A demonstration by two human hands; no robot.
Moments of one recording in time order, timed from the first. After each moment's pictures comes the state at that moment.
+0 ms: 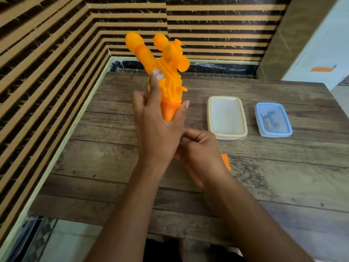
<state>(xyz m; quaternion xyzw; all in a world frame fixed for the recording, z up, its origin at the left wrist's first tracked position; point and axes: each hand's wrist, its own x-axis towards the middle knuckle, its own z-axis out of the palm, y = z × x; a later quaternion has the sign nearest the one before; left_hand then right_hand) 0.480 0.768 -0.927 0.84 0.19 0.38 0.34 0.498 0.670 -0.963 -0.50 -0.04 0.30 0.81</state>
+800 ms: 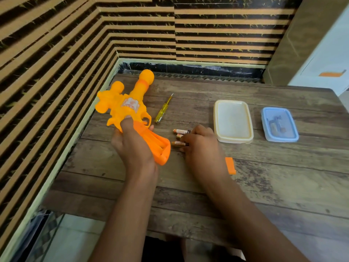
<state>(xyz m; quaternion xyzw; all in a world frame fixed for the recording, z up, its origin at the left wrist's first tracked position) 0.460 0.787 -0.934 0.41 0.43 0.42 0.68 0.513 0.669 -0.981 -0.91 -0.30 -0.03 0.29</state>
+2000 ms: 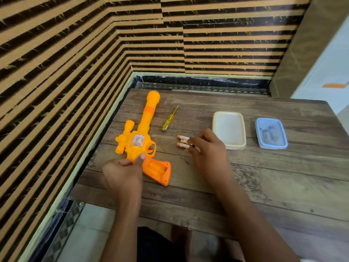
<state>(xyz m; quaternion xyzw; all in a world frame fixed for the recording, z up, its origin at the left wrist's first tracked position) 0.380 0.784 -0.929 0.69 0.56 0.29 0.35 0.513 0.644 -0.970 -0.83 -0.35 -0.11 0.41</state>
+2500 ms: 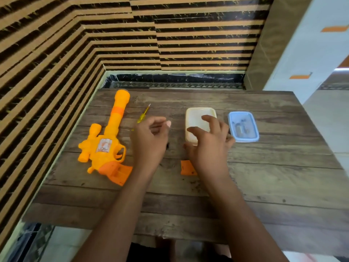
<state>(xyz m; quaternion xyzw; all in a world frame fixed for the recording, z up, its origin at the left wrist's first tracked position) 0.500 0.746 -0.942 0.79 0.25 0.28 0.48 0.535 0.608 -0.956 -0.95 -0.16 -0.08 0.27</state>
